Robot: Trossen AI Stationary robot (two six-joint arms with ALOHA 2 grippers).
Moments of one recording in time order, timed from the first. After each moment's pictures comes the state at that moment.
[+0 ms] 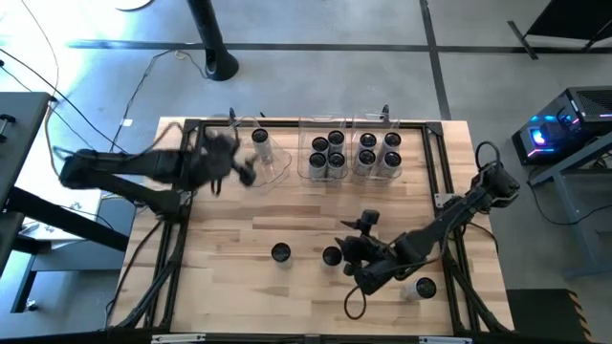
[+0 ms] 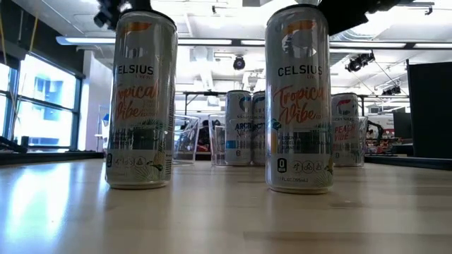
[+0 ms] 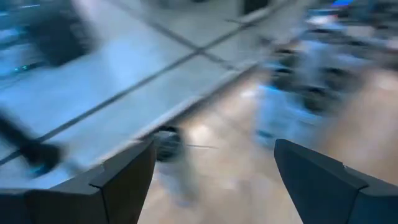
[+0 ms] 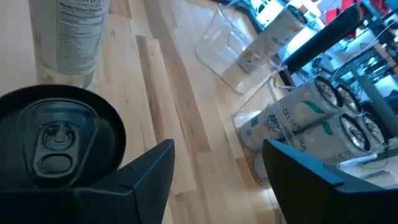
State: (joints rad) left arm -0.04 1.04 1.01 -0.68 -0.82 -0.44; right arm 0.61 1.66 1.20 -0.63 0.96 0.42
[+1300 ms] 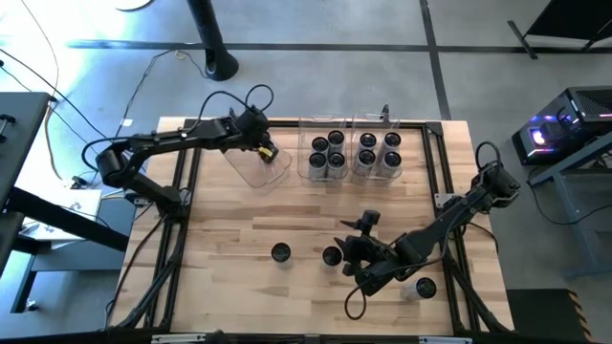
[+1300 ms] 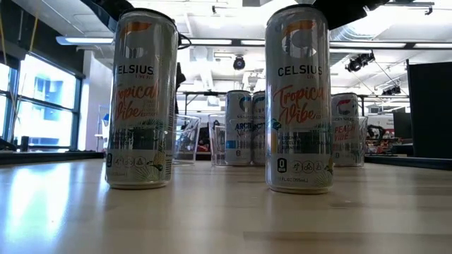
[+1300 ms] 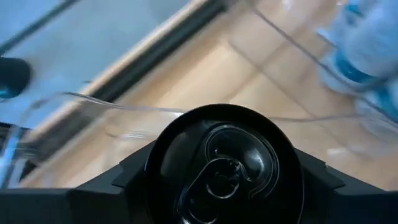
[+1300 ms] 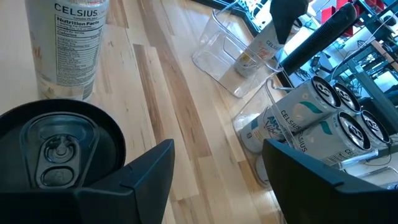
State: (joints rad) left arm 0.55 1.47 1.01 -0.50 -0.22 -0.17; right arm 0.62 1.66 1.20 -0.61 0.99 0.45
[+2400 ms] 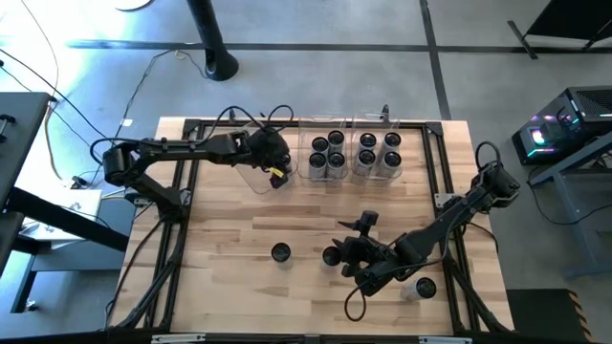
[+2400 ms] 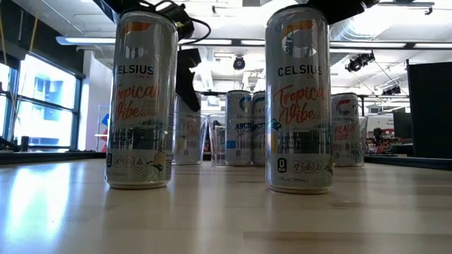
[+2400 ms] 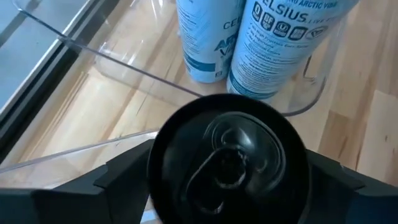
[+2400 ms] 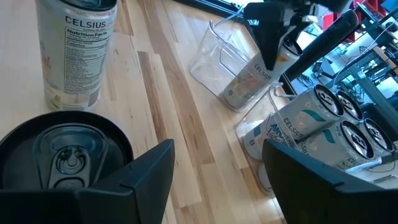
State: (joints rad) left arm 0.36 1.51 1.01 -0.39 -0.07 -0.02; right arm 0.62 1.66 1.20 -0.56 0.99 0.40
